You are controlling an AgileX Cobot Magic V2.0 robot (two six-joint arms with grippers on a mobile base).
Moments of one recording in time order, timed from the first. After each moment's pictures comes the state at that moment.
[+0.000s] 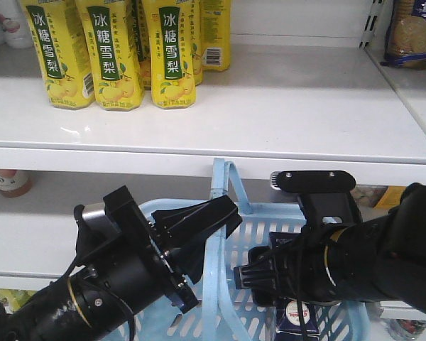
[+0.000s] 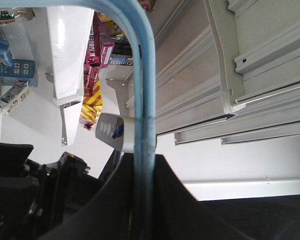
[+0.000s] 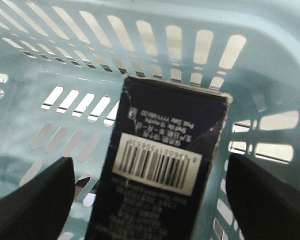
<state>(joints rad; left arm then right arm) -0.85 1.41 -0.46 0.13 -1.10 -1.86 0.83 1.27 -0.91 -0.25 0.85 0.84</state>
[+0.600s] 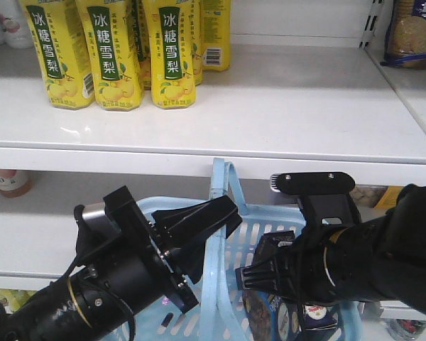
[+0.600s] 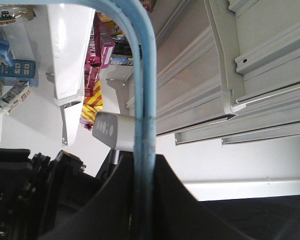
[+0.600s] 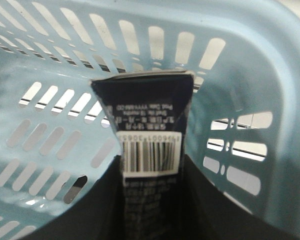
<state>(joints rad) -0.85 1.41 -0.46 0.13 -1.10 -1.86 0.83 1.28 -0.91 -0.26 0.86 0.84</state>
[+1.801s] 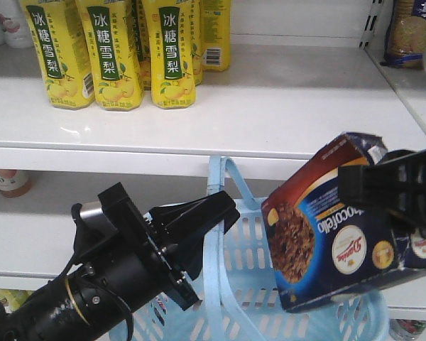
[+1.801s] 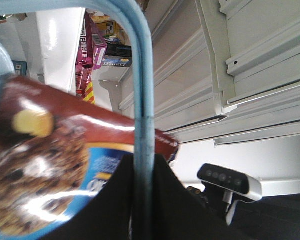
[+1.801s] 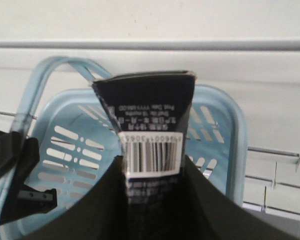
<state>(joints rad) -0.85 1.41 -0.46 0.12 -1.12 -1.86 0.83 0.98 -1.20 -0.30 1.12 0.84</state>
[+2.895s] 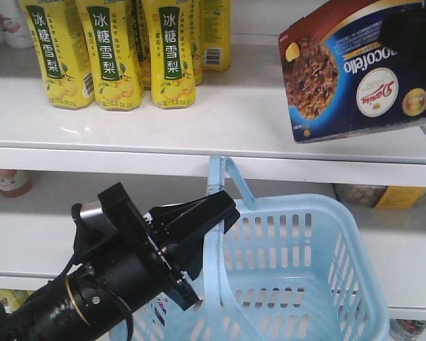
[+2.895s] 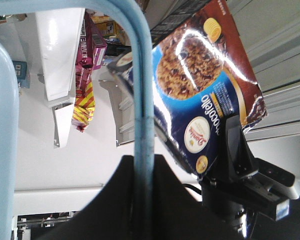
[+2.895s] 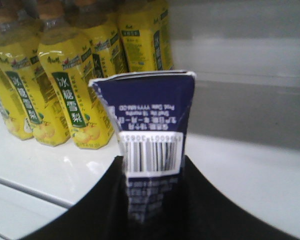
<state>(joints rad) -0.85 1.41 -0.46 0.12 -1.12 -1.86 0.53 0.96 -1.26 -0.23 0.66 0.40</state>
